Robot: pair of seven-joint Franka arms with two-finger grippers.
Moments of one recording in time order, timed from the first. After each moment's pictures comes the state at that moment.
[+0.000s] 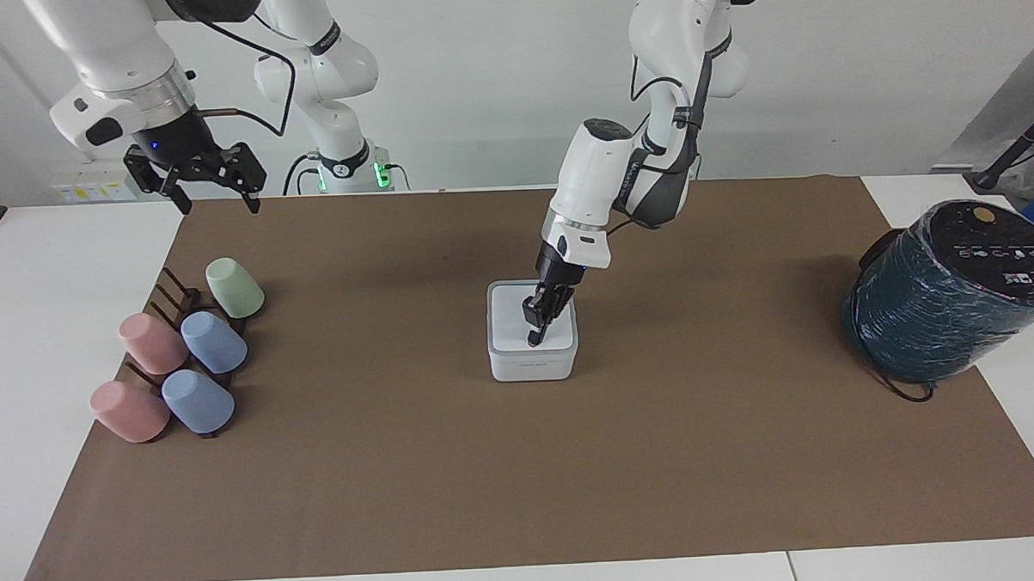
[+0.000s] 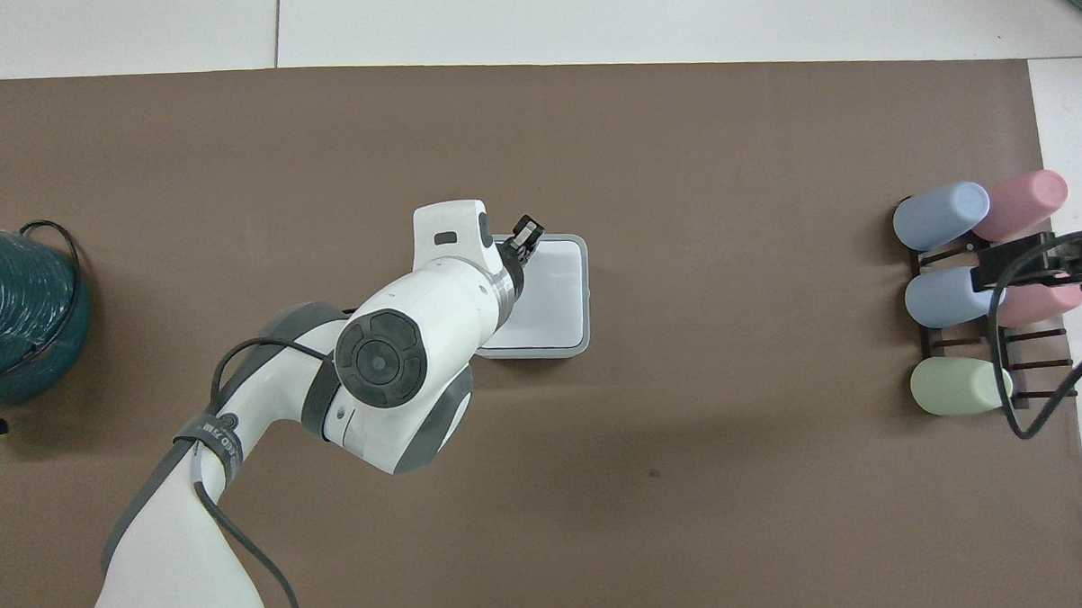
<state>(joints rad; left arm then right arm) -0.57 0.28 -0.06 -1.94 -0.03 2.76 -1.39 0.12 -0.07 -0.14 -1.62 -0.02 1.54 0.03</state>
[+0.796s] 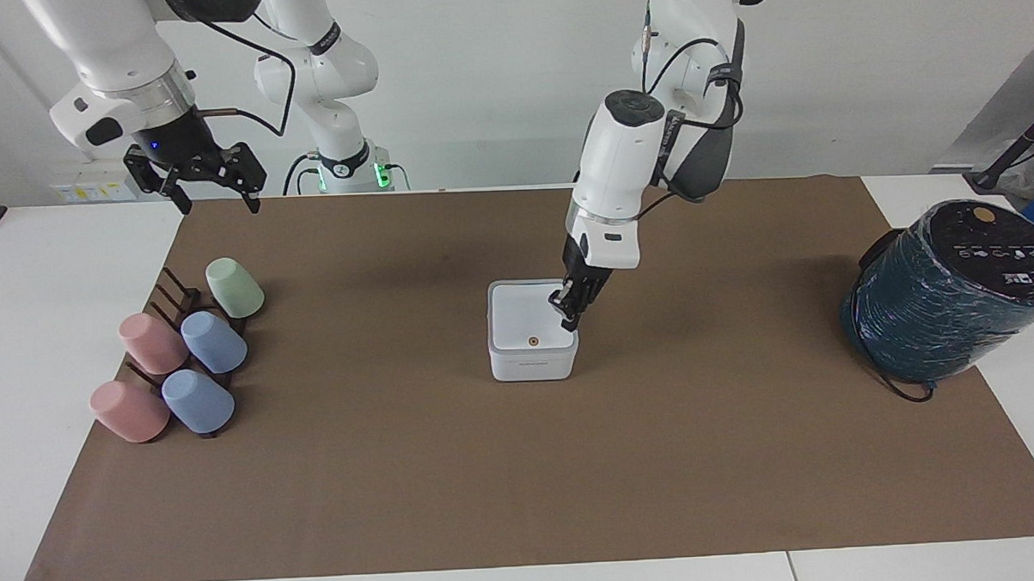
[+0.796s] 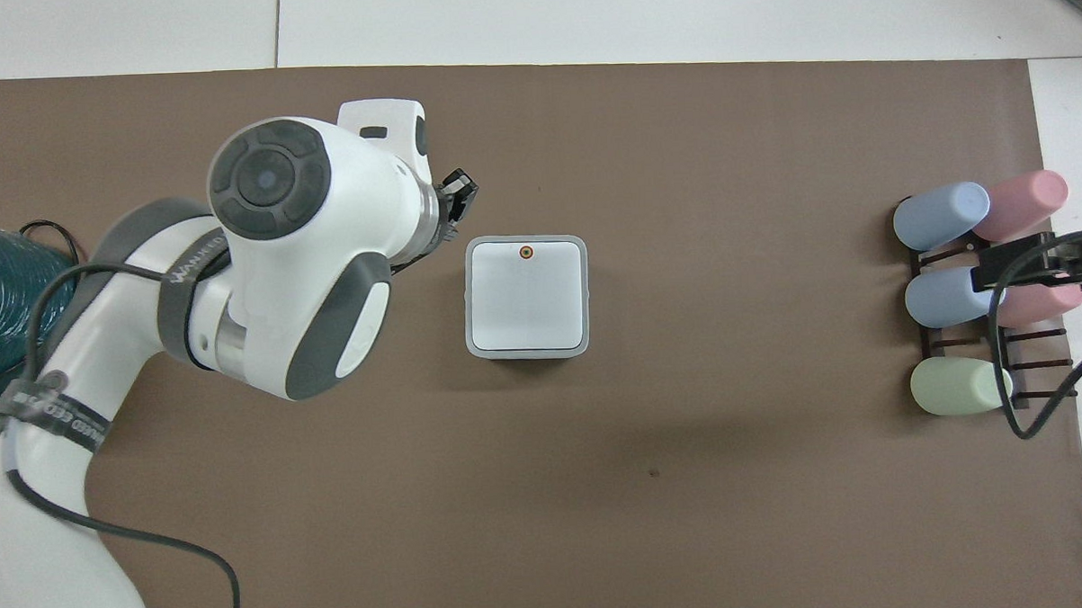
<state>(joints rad) -0.43 0.26 -0.05 -1.60 -0.08 2.06 -1.05 0.12 -0.07 -0.14 -1.62 -0.02 1.54 0.03</state>
